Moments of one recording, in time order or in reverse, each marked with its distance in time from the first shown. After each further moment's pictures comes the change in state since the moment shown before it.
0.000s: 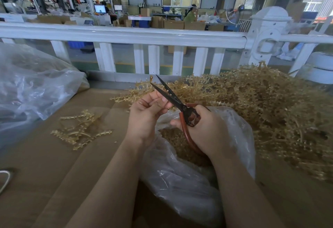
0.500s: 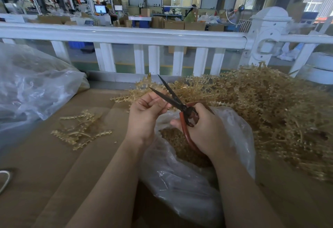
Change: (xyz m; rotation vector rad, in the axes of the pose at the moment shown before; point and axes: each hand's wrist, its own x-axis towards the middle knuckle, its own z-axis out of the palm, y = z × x) left_hand 0.000 -0.001 0.000 0.068 0.025 0.041; right_hand 0.002 -0.003 -0.004 0.039 -0.085 0.049
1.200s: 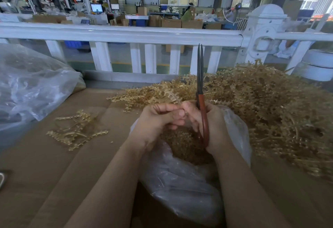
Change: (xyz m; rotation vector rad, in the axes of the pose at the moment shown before) left_hand -0.009 0.002 0.011 0.139 -0.235 -0.281; right_hand 0.005 -0.004 -0.007 1.043 -0.069 0.196
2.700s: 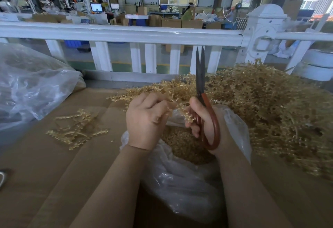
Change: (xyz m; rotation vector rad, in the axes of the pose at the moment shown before) left_hand 0.002 -0.003 -0.010 1.254 0.529 1.128; right_hand -0.005 -0.010 0.002 -0.030 -0.016 0.139
